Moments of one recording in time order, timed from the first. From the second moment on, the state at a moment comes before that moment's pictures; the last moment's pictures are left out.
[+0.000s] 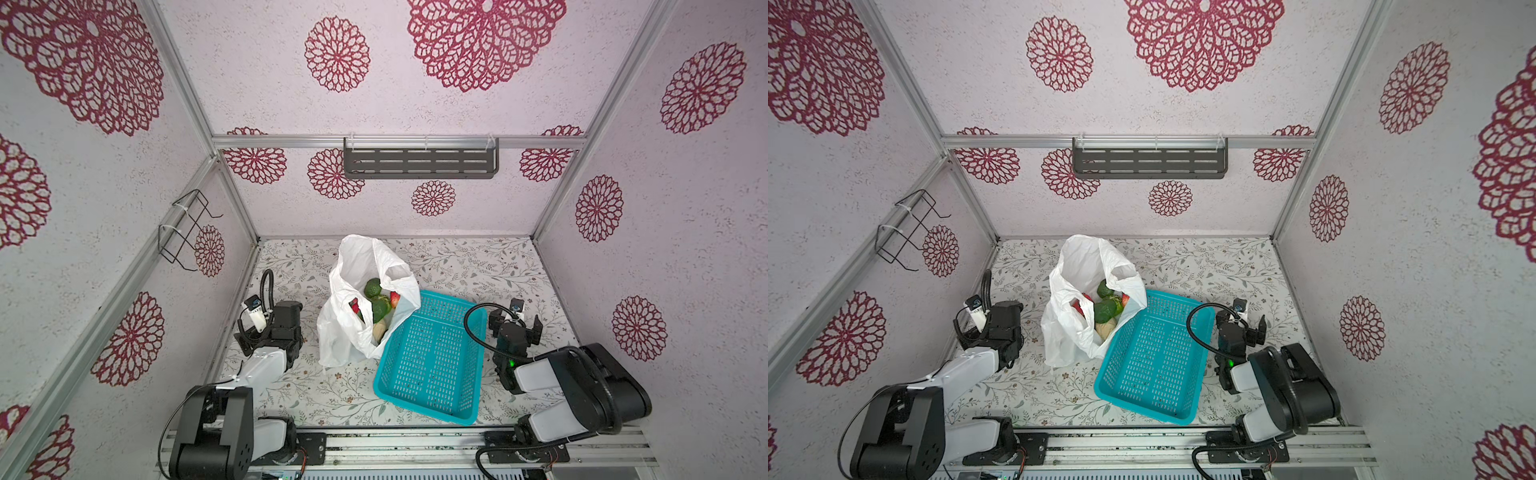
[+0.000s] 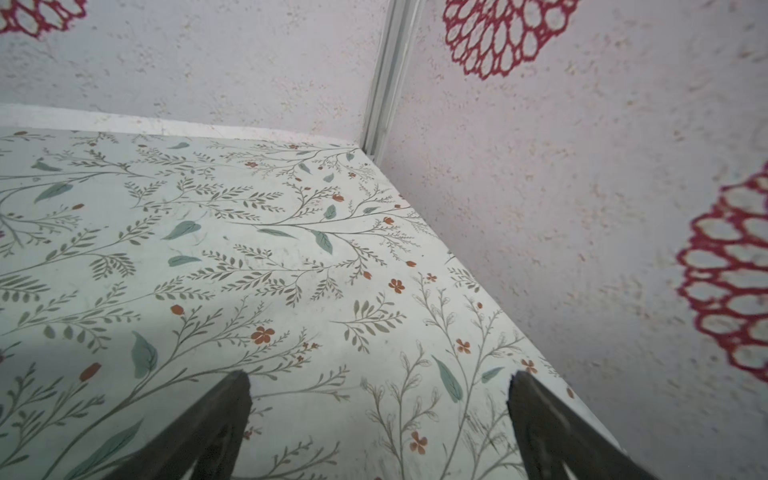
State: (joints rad) left arm -0.04 1.32 0.49 0.14 -0.95 -0.35; right arm 0.24 1.52 0.19 1.09 0.70 -0.07
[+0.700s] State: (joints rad) left arm 0.09 1.57 0.39 0.87 -0.46 -0.12; right arm 0.07 1.55 0.23 1.11 0.37 -0.01
